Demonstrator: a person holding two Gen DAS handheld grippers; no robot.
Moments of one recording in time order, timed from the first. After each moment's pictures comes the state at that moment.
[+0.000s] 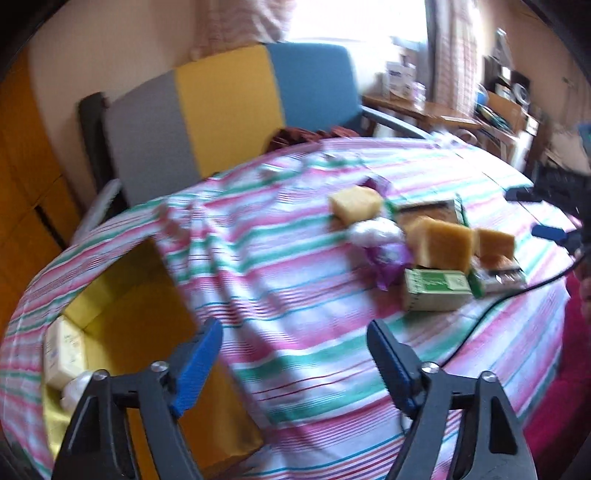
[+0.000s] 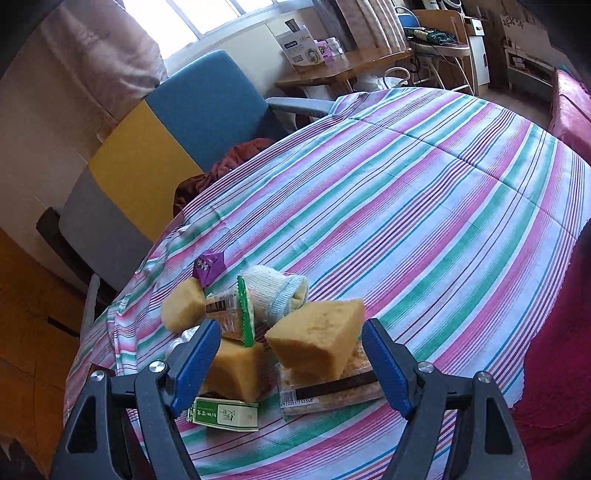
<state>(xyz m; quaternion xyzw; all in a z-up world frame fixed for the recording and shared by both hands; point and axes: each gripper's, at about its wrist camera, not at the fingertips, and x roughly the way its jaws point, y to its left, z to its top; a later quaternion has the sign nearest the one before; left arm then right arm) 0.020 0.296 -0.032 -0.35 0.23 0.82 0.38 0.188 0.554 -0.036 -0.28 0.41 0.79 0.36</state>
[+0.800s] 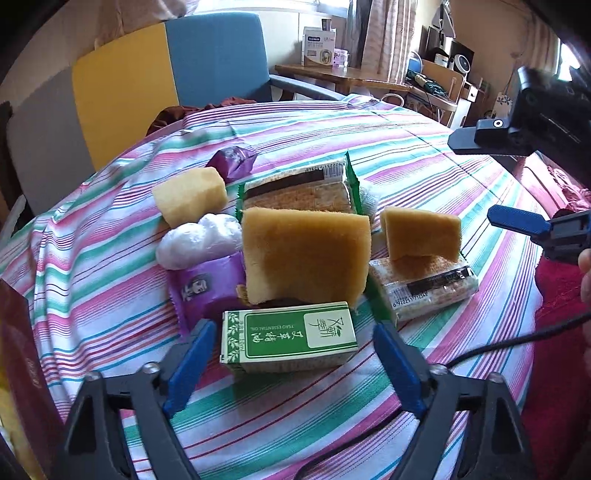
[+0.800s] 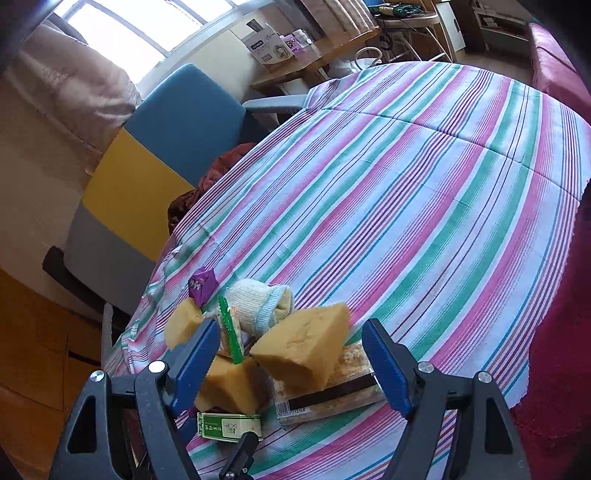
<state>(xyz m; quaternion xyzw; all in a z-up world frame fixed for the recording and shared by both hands) 0.059 0.426 -0.088 -0.39 0.24 0.74 0.49 0.211 0.578 -0.050 -0.25 0.48 0.76 0.37</state>
